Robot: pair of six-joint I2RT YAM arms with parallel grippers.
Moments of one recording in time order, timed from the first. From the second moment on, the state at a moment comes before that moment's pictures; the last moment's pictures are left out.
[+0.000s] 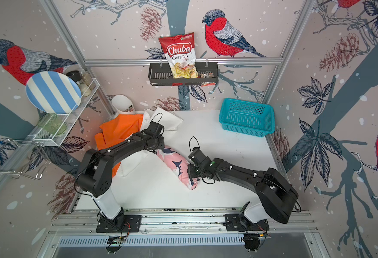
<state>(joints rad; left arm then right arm) -0.43 1.75 1.25 -0.55 -0.19 -0.49 0.92 1.44 0.87 -0.45 0.04 0.61</state>
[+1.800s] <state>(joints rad) -0.15 1.25 0.88 -0.62 -0.05 -0.37 1.05 2.33 1.94 -1.17 0.34 0.35</state>
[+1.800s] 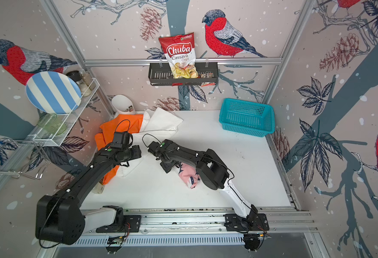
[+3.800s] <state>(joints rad) -0.13 1.25 0.88 -0.61 0.00 -0.36 -0.19 1.90 1.62 -0.21 -0.25 1.40</state>
